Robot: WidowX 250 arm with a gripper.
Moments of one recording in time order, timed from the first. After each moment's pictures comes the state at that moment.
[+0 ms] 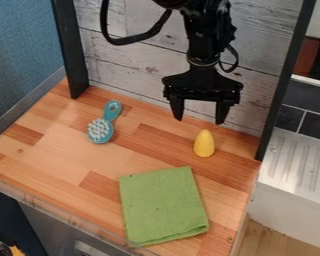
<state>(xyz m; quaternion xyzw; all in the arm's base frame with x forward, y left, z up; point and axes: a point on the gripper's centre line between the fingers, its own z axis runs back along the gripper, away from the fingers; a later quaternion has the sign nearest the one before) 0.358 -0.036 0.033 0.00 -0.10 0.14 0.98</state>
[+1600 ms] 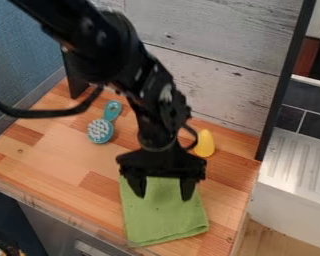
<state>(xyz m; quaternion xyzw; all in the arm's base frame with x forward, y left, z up) 0.240 -0.041 0.000 -0.03 -0.09 0.18 0.98</state>
